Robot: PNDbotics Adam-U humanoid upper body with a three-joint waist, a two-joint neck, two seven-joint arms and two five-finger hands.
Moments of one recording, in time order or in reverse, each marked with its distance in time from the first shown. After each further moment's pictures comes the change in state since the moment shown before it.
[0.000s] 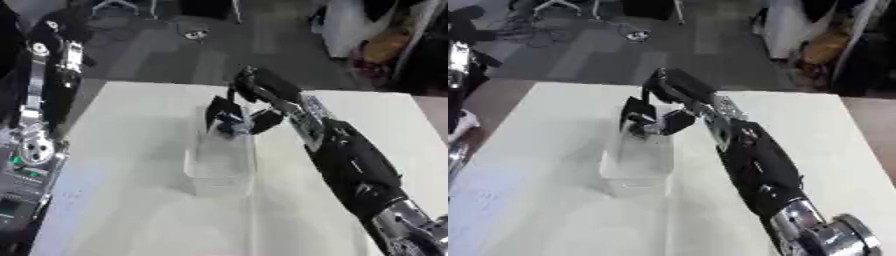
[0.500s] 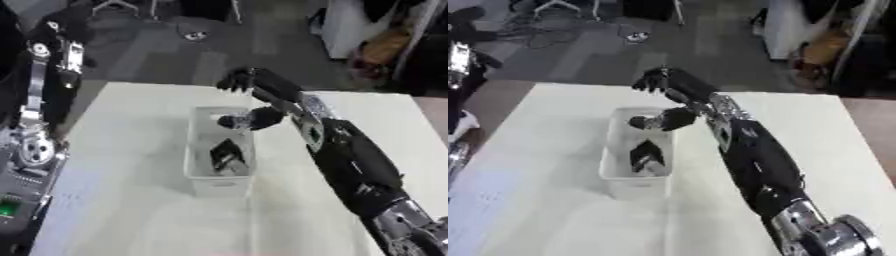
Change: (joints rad) left arm 0.000 0.000 0.000 0.000 0.000 0.000 0.000; right arm 0.000 -0.001 -0.003 -0.007 0.088 0.067 -0.010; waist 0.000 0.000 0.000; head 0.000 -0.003
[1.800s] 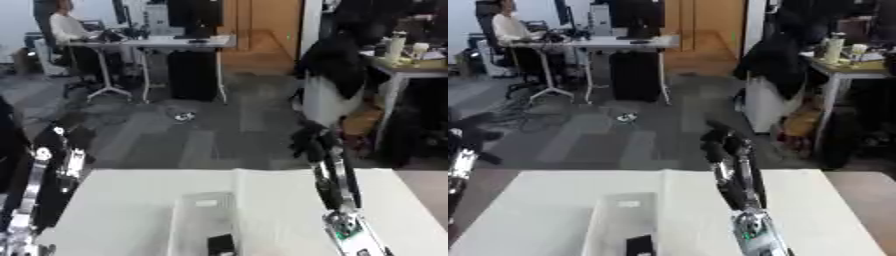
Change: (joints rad) left arm 0.000 0.000 0.001 -0.005 0.000 0.001 0.008; right arm 0.447 -0.044 0.013 -0.930 -0.920 0.293 -0.174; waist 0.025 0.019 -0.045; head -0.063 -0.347
